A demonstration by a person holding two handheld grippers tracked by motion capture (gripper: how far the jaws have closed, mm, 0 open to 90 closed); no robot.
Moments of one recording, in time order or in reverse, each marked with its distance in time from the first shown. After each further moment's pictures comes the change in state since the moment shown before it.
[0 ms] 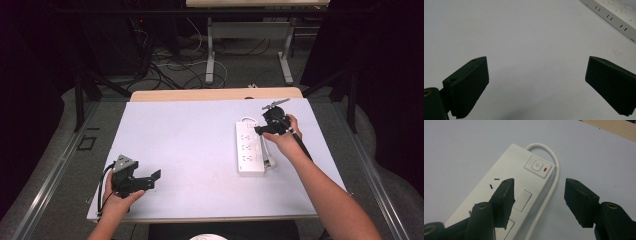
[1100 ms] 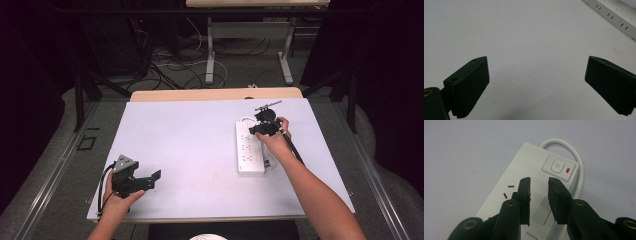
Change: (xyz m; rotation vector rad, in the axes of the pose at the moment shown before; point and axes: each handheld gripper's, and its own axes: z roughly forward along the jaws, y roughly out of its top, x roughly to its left) left arm 0.000 0.000 0.001 0.008 0.000 0.006; right arm 0.015 0.001 0.029 0.028 0.059 0.115
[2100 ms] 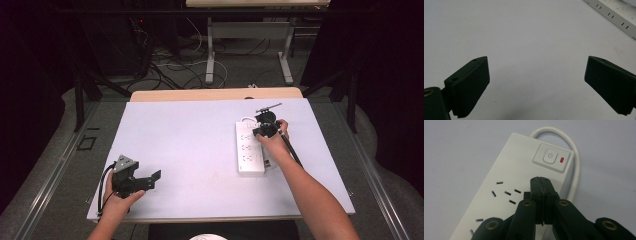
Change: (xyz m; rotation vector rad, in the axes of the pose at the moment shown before) left arm 0.000 0.000 0.000 0.001 -0.001 0.001; right arm -0.006 -0.008 0.011 0.033 -0.032 0.057
